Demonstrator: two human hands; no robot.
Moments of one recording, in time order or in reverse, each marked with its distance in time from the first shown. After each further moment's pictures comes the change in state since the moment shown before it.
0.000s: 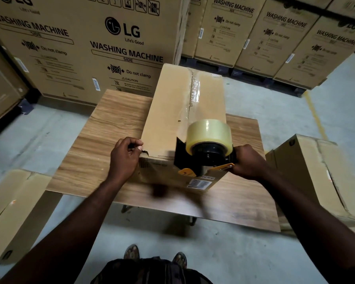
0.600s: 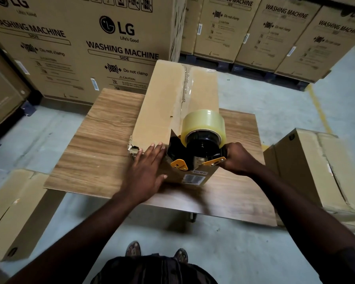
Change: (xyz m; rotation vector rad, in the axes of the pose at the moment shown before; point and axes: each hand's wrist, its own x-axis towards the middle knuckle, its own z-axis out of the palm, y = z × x) left_hand -0.064 0.025 0.044 0.751 -0.401 0.461; right_hand -0.006 0.013 0.011 0.260 -0.006 -0.020
